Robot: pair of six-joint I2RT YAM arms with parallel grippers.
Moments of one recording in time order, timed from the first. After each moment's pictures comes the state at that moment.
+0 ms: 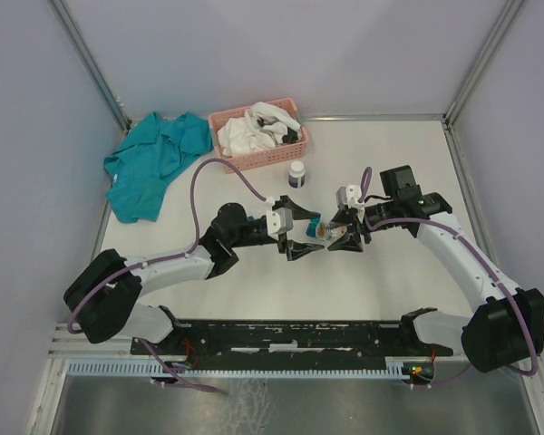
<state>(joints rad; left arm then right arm) -0.83 1.37 0.65 0.84 0.65 0.15 0.28 1.23 0.99 -0.77 -1.10 -0.99</state>
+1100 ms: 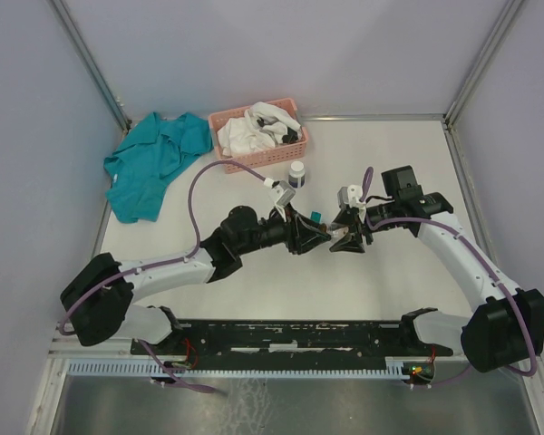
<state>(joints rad) -0.91 1.37 0.70 0.71 0.38 -0.45 0.27 1.23 0.99 -0.80 -1.10 -1.00</state>
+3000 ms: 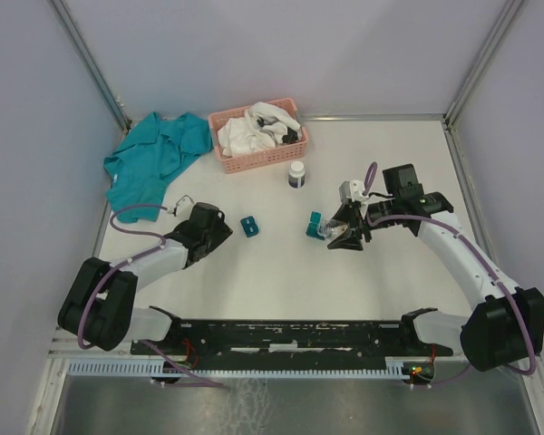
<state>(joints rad) -0.41 1.34 0.54 -0.08 -0.31 -1.01 0.26 1.23 0.99 -0.75 -1.15 -0.93</state>
